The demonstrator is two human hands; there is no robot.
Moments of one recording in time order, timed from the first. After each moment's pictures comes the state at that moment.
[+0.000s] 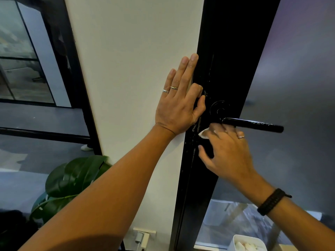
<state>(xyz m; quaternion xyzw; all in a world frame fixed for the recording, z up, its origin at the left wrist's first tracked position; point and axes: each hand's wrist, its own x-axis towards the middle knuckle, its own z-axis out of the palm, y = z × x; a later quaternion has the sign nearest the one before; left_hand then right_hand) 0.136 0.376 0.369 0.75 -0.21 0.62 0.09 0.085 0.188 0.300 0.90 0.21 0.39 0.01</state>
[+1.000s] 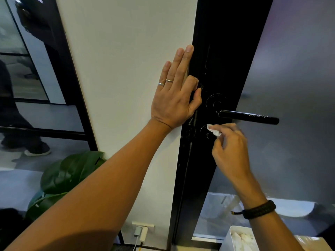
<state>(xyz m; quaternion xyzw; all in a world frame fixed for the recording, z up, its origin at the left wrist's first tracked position) 0.134 0.375 0.369 0.75 -0.21 0.62 0.09 0.083 0.181 0.280 0.85 0.13 0.35 -0.37</state>
